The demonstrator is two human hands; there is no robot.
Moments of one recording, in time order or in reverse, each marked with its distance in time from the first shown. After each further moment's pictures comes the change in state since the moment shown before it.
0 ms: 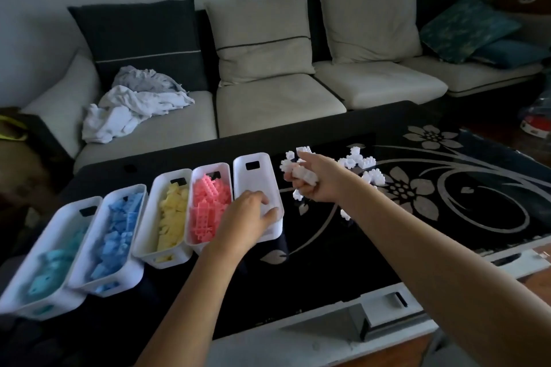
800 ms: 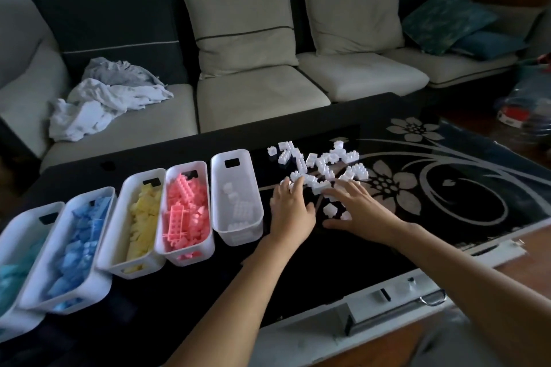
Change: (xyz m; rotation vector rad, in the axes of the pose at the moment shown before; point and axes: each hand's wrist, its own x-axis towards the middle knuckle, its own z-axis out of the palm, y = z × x) left_hand 0.042 0.066 0.099 -0.103 -0.030 0.040; right_hand -0.028 0.051 -0.136 -1.603 0.269 -0.525
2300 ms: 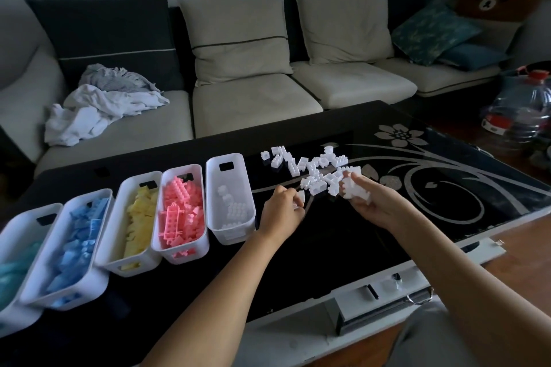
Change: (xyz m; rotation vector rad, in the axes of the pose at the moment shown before) left_hand 0.006 -0.008 -0.003 -0.054 -0.011 0.075; right_hand -0.013 -0.003 -0.040 1.771 0.175 0.528
